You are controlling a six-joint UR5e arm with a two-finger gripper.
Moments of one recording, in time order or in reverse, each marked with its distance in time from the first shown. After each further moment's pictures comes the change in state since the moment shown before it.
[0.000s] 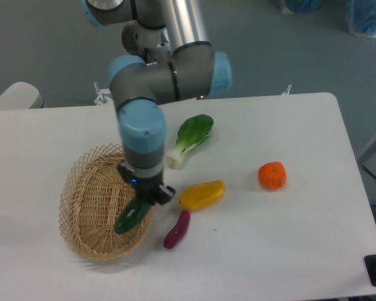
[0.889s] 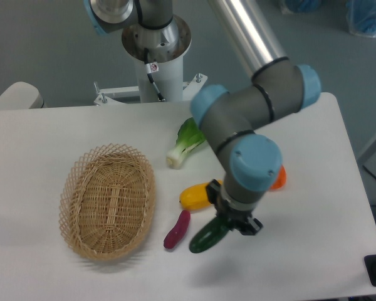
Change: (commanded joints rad) arm 0.163 -0.224 0.295 -0.057 0.035 0.430
